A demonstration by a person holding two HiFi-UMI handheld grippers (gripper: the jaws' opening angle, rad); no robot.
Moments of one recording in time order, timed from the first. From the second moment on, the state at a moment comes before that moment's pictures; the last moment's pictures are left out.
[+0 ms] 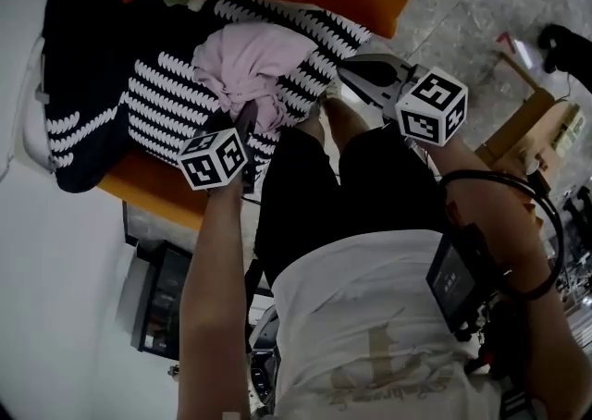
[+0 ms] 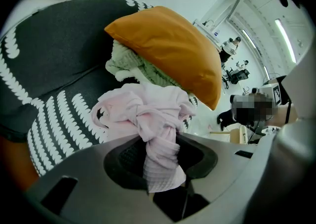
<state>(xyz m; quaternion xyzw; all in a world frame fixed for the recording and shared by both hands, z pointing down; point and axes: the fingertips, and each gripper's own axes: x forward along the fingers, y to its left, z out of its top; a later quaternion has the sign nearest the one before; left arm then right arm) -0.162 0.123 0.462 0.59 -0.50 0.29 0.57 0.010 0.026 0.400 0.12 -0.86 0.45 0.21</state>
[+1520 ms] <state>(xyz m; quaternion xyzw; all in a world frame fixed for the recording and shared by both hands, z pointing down) -0.176 0.091 0.552 0.59 -0.47 0.43 0.50 0.062 0.058 0.455 0.16 -0.83 0.50 0.22</state>
